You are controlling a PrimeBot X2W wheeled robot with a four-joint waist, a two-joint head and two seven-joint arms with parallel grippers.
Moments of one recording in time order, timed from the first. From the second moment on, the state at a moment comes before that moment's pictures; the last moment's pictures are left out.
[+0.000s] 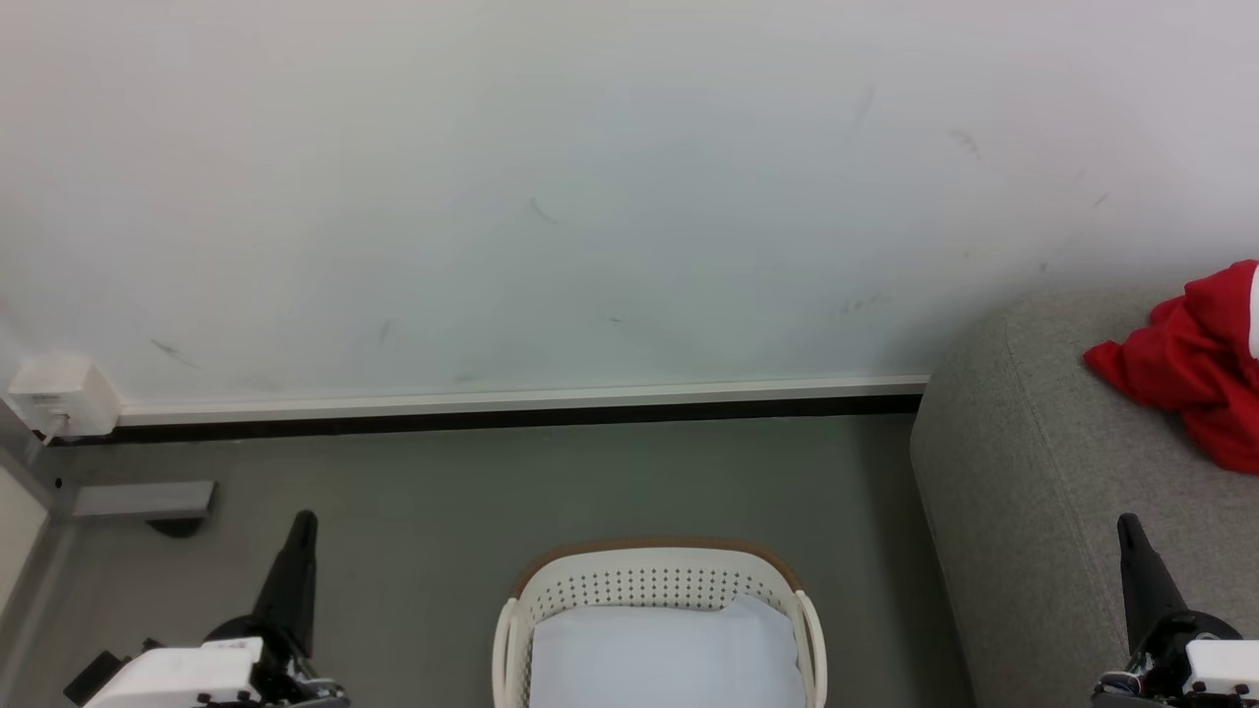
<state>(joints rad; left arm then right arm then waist) -0.10 0.05 0.12 0.19 -1.60 -0.07 0.11 -0.12 -0.06 -0.10 0.26 1.62 0.13 0.11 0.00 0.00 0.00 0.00</state>
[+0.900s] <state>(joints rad) -0.10 0.05 0.12 0.19 -1.60 -0.07 0.11 -0.12 -0.06 -0.10 0.26 1.63 0.13 0.10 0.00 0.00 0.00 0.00</state>
